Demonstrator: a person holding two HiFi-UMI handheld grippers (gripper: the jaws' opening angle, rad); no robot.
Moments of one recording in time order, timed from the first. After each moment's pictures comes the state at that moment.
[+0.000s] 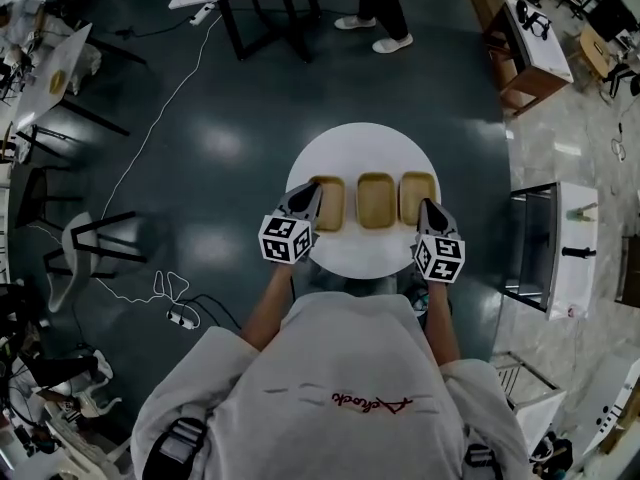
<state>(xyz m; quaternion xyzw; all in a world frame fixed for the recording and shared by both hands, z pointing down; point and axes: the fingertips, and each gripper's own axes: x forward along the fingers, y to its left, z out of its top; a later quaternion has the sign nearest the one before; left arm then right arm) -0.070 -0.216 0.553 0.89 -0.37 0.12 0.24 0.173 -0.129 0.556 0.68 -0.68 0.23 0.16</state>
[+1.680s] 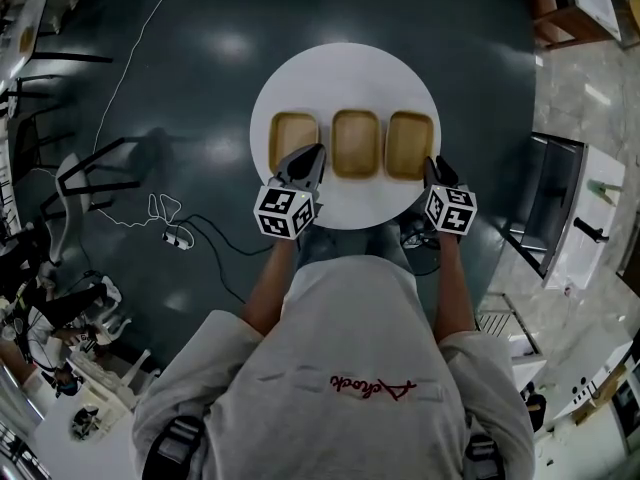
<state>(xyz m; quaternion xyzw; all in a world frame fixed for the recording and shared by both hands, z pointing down) 0.002 -0.179 0.637 0.85 -0.39 0.17 0.31 0.252 -0.109 0.717 0.60 -0.66 0.39 0.24</state>
